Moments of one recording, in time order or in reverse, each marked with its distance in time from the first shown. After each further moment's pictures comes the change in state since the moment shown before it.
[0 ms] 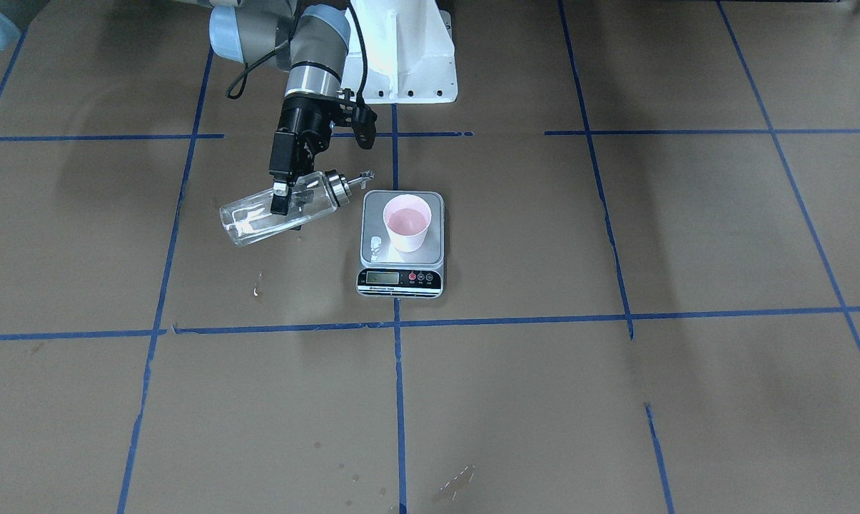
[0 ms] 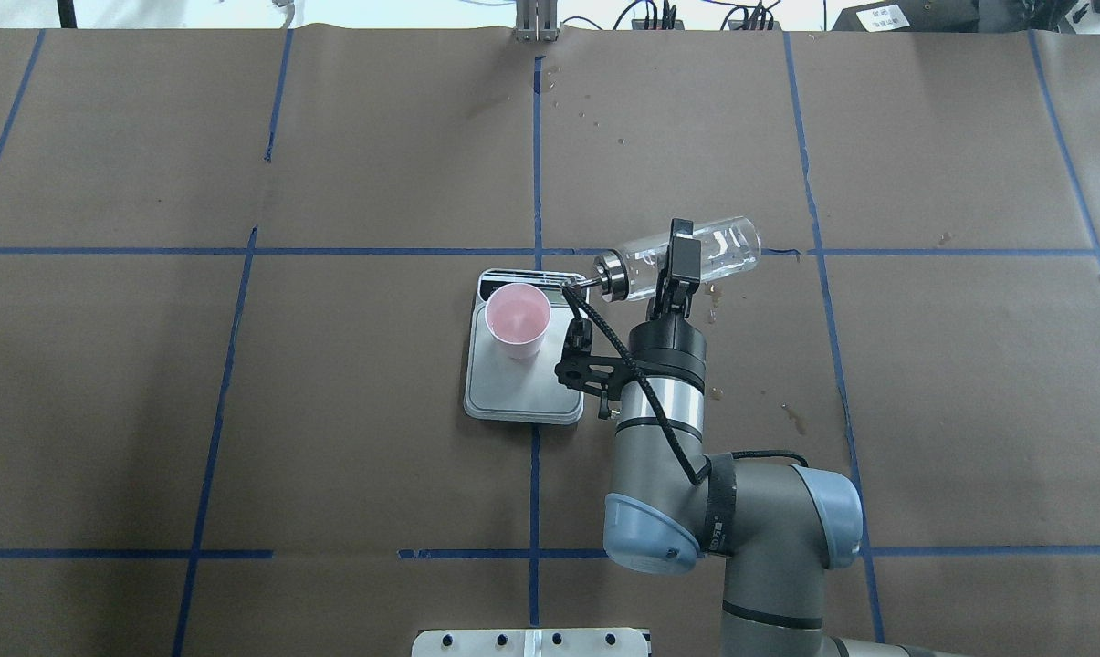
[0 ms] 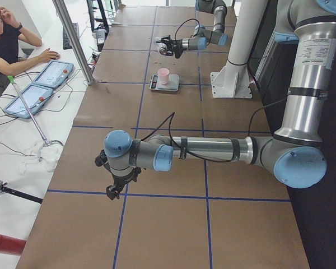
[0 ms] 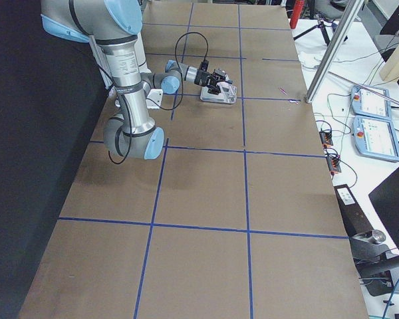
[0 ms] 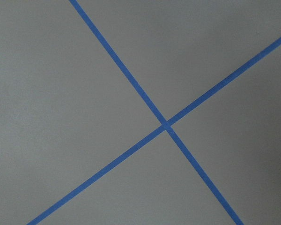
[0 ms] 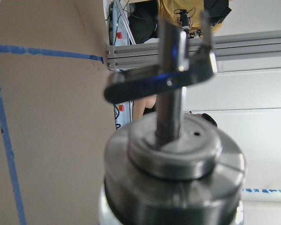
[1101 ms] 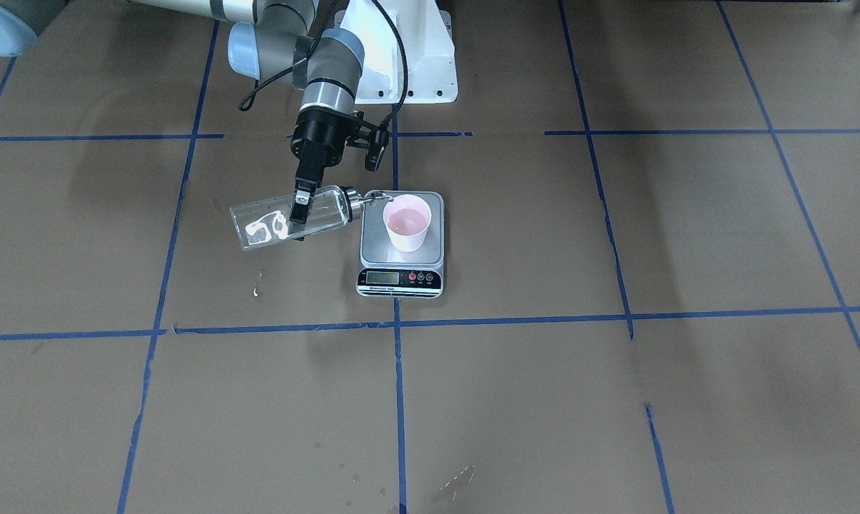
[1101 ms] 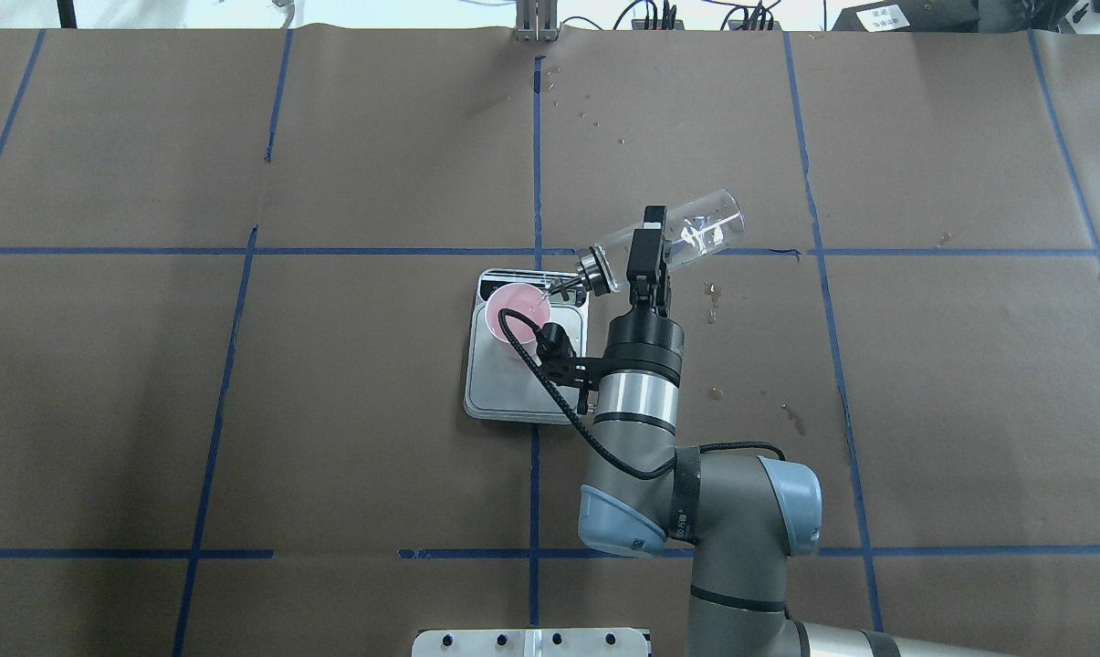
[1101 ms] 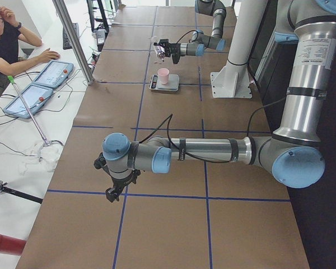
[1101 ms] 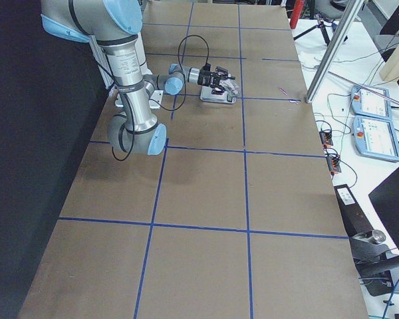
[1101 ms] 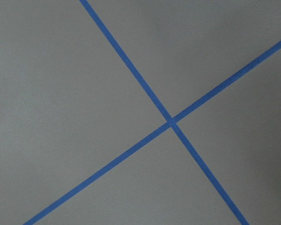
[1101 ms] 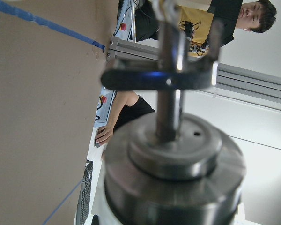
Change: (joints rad) left arm 0.000 -0.006 0.019 -0.001 0.000 0.000; right arm 0.010 0.058 -0.095 -0.002 -0.106 -0.231
